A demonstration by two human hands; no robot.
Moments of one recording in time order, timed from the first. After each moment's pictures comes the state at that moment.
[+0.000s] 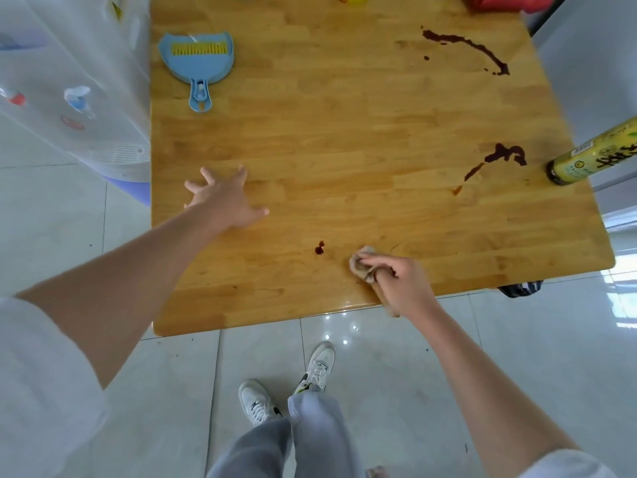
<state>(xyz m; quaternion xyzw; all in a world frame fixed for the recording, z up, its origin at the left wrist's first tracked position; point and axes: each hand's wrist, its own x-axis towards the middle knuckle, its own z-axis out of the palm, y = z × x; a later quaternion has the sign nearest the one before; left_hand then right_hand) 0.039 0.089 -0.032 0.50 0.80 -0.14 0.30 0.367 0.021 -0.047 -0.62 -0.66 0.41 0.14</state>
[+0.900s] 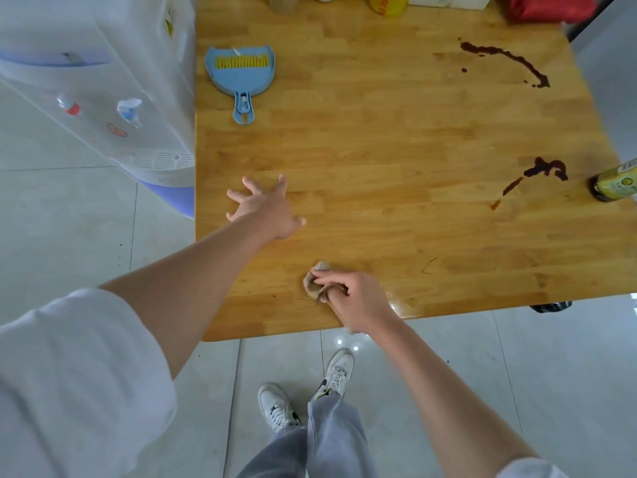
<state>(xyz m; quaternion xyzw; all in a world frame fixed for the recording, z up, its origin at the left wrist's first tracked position) 0.039 0.094 -0.034 0.50 0.79 -0.15 0.32 0.246 -0.001 -0.044 -0.51 -0.72 0.46 0.09</state>
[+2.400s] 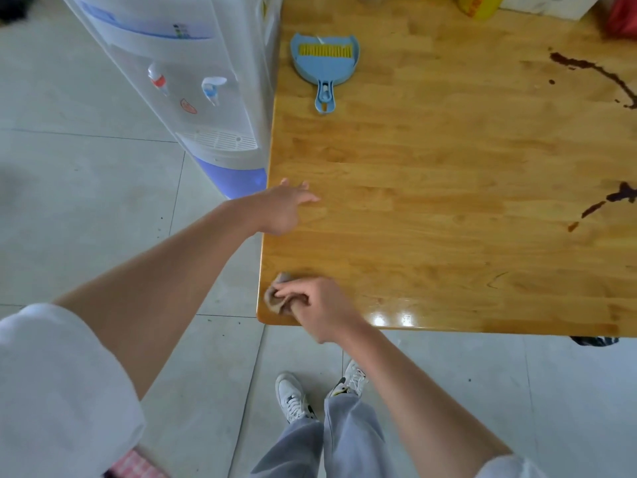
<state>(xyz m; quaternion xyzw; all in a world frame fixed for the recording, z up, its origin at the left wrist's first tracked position) -0.078 0.041 -0.022 0.61 0.66 -0.07 0.43 0.111 -0.053 -0.056 -0.40 -0.76 0.51 0.03</state>
